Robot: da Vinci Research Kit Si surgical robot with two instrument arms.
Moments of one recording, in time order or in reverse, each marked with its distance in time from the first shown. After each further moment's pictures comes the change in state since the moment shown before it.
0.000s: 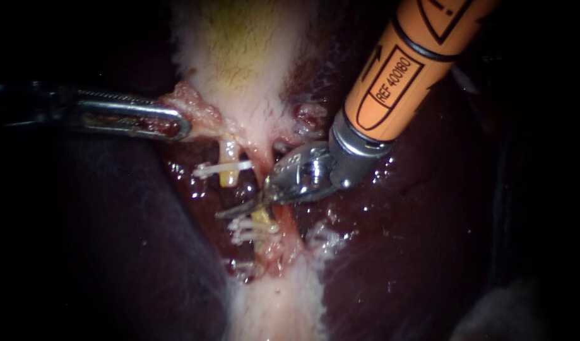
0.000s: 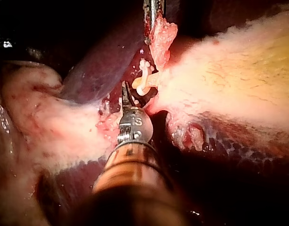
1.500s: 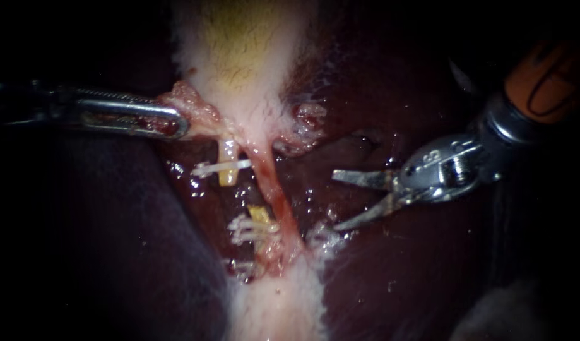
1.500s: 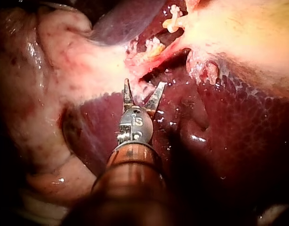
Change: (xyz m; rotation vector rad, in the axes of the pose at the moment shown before) right arm -0.004 -0.007 -0.015 -0.501 0.113 -0.110; left arm 0.000 -0.001 0.000 -0.003 -0.001 0.001
